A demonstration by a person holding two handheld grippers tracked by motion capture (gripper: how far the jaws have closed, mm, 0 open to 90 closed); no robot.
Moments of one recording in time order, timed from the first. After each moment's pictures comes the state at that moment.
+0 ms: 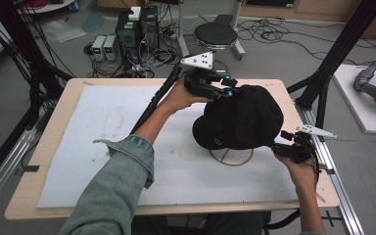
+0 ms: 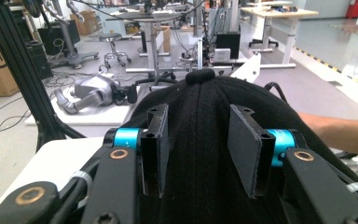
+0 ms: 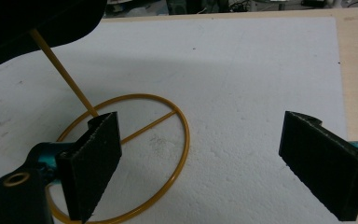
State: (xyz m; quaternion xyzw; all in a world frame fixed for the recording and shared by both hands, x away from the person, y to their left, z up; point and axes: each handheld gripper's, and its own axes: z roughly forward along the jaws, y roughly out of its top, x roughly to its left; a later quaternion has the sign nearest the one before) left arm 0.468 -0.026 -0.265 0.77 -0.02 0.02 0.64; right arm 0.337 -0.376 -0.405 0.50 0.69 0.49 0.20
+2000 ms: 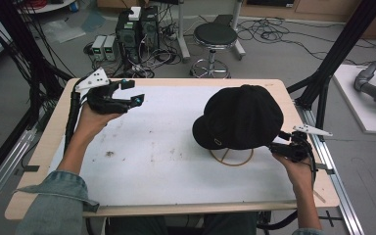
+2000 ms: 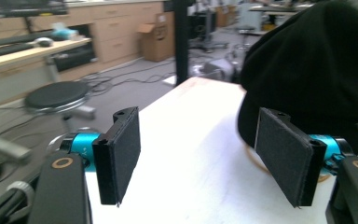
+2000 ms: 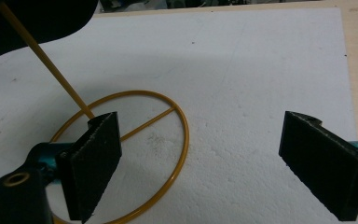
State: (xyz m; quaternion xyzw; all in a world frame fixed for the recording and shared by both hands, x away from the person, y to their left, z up) left arm 0.407 0.211 -0.308 0.73 0.22 0.21 0.61; right arm 0.344 -0.372 -0.411 0.50 0.69 0.48 0.19
